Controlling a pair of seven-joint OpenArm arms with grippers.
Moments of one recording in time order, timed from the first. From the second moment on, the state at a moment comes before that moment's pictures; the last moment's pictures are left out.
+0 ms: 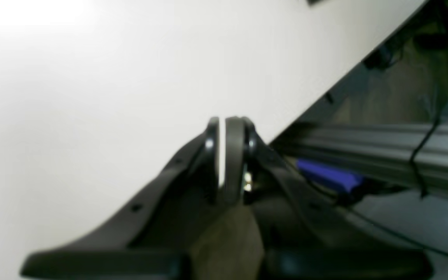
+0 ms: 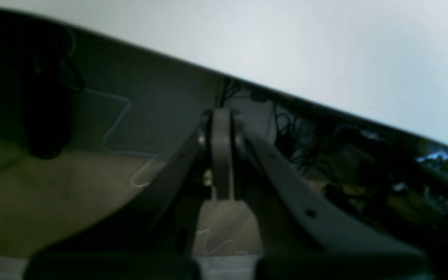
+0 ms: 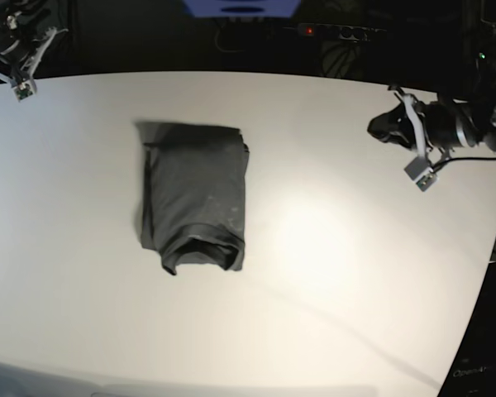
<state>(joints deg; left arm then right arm) 17.4 -38.7 -4.4 105.6 -60.4 -32.7 65.8 -38.9 11.0 38.8 106.1 -3.9 41.1 -45.0</state>
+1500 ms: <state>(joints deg) 5.1 -12.7 17.5 1.1 -14.5 -38.7 -8.0 -14.6 10.2 41.8 8.6 -34.8 27.1 11.8</state>
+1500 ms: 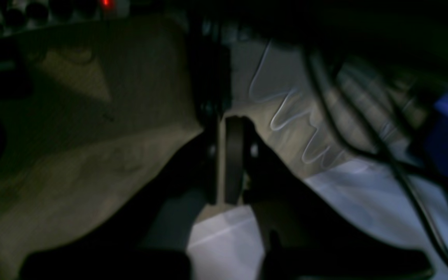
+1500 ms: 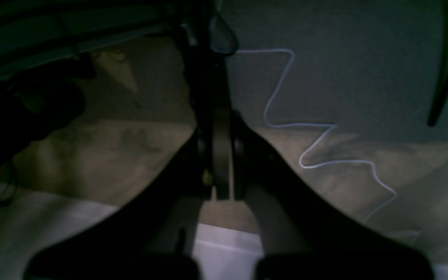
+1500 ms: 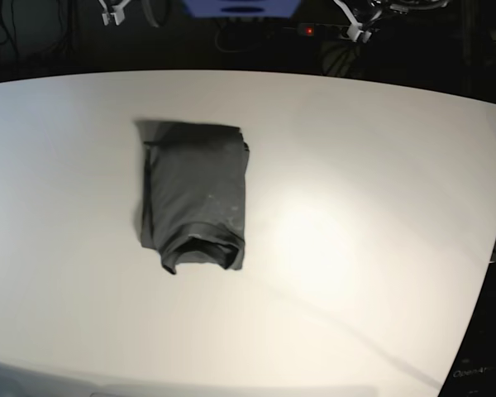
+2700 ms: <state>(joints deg) 4.6 -8.8 15.5 2.8 -27.0 -22.7 -14.5 -5.6 8.5 39.9 2.9 -32.8 10.6 11.9</state>
